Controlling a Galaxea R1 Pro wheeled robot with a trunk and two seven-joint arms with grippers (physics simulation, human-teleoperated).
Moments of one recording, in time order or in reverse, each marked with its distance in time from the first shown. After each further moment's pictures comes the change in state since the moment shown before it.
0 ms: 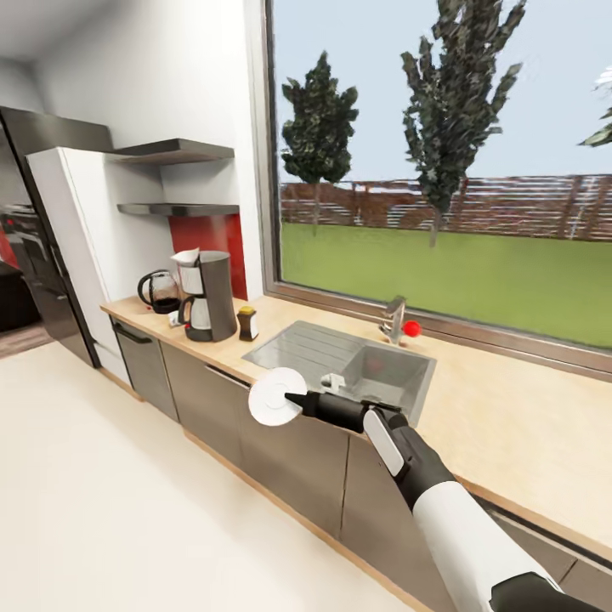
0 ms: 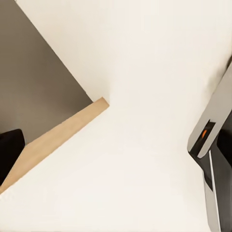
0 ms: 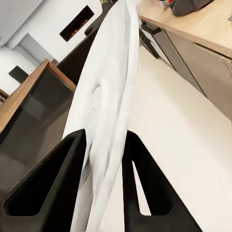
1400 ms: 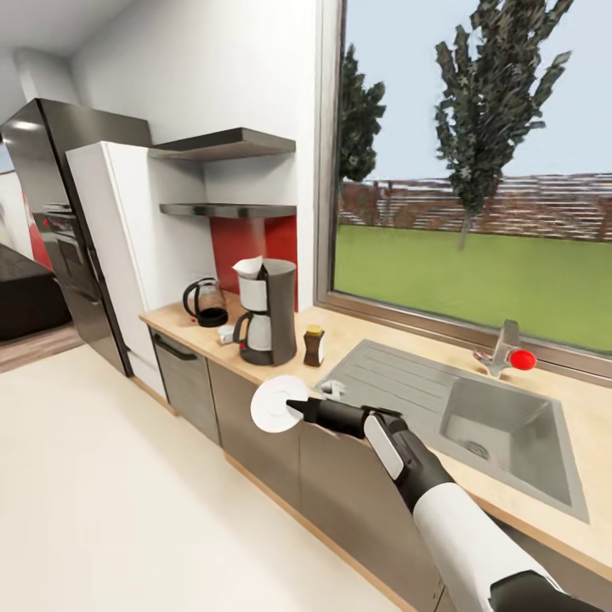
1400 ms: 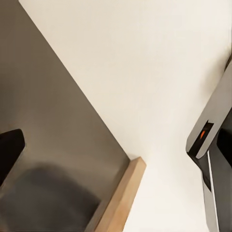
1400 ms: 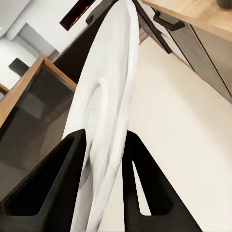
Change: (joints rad) left arm -0.001 -0.001 0.000 -0.002 0.002 -0.001 -0.003; right arm 0.000 -0.002 -0.004 0.051 0.003 -0.004 -0.001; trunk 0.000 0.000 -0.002
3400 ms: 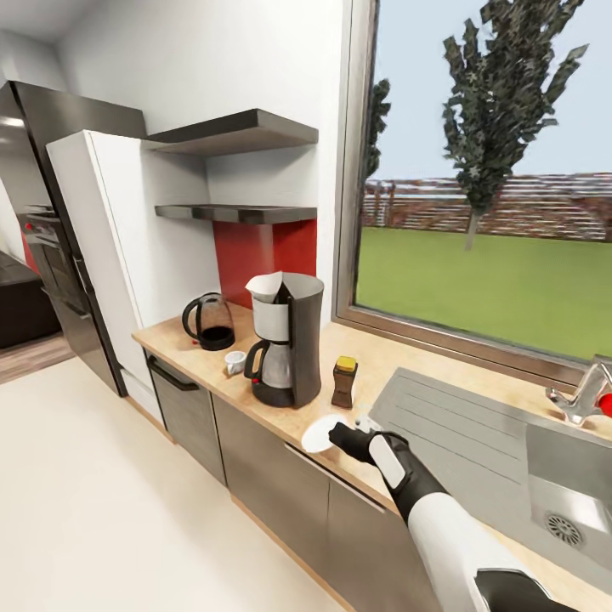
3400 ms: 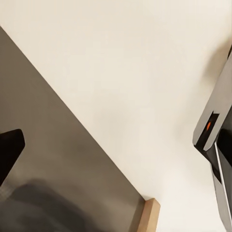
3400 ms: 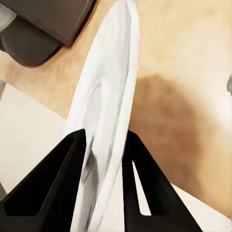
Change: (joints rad) left arm 0.000 -0.008 -0.002 0.014 -0.076 0.004 -0.005; right arm 0.001 0.051 -0.274 0.224 -0.022 -0.069 -0.582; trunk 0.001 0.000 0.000
